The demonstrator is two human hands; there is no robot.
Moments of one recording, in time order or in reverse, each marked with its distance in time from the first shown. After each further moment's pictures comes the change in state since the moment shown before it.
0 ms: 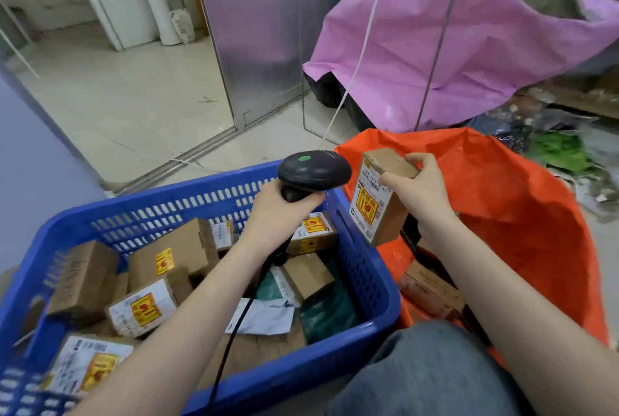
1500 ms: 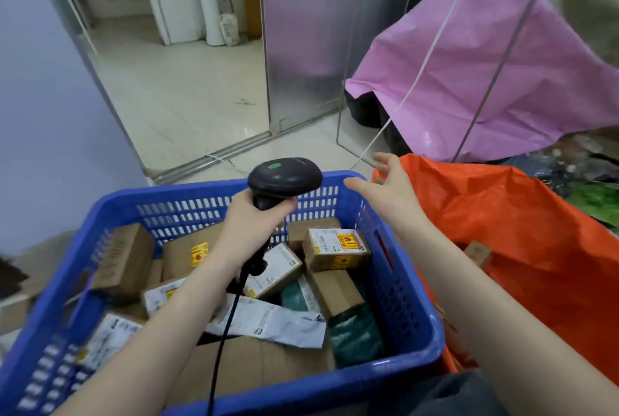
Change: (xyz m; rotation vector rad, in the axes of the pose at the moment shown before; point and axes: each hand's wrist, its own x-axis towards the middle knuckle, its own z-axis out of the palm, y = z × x) left_hand -0.006 -0.035 -0.101 -0.070 0.210 -0.106; right_hand -0.042 -0.064 0.093 0.041 -0.320 -0.244
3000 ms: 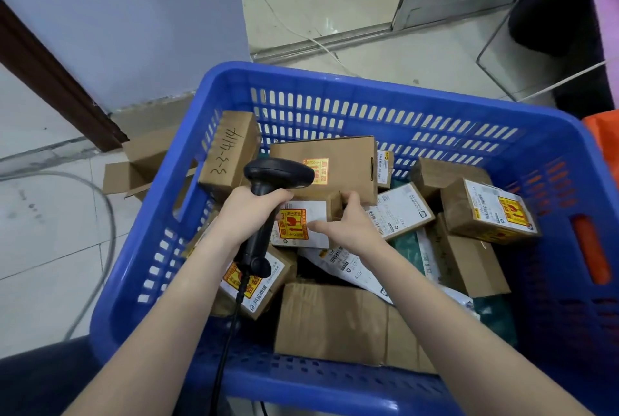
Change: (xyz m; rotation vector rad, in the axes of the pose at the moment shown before) left_hand 0.031 -0.213 -0.146 -0.029 0.056 -0.578; right_hand -0.044 0.125 0.289 -0.340 -0.646 0.383
